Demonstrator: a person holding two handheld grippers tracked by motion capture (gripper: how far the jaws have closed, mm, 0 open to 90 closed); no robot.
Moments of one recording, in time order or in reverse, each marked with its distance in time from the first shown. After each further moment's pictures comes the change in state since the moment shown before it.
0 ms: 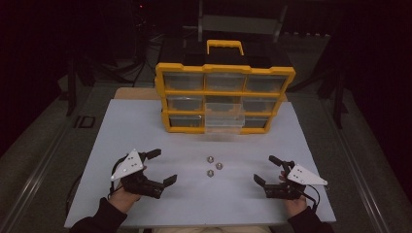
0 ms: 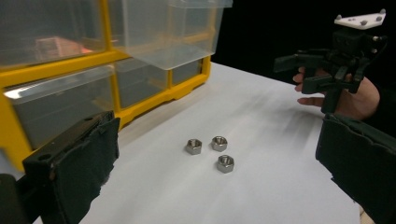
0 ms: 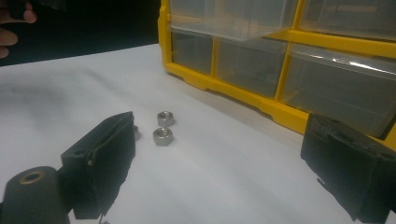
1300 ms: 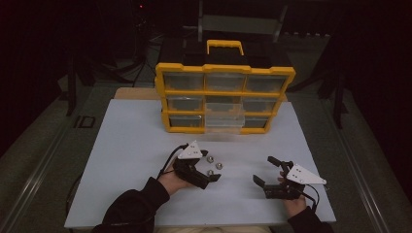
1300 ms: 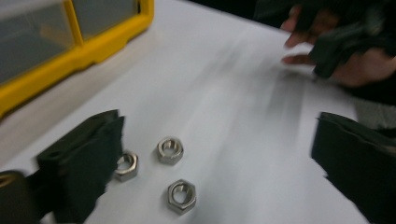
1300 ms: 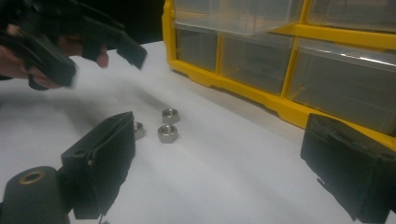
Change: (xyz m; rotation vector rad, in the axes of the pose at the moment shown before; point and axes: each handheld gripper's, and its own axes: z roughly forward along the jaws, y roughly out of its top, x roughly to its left) left arm -0.018 0.002 0.137 0.299 -0.181 0.011; right arm 0.000 -0.001 0.002 0.012 0.021 0.012
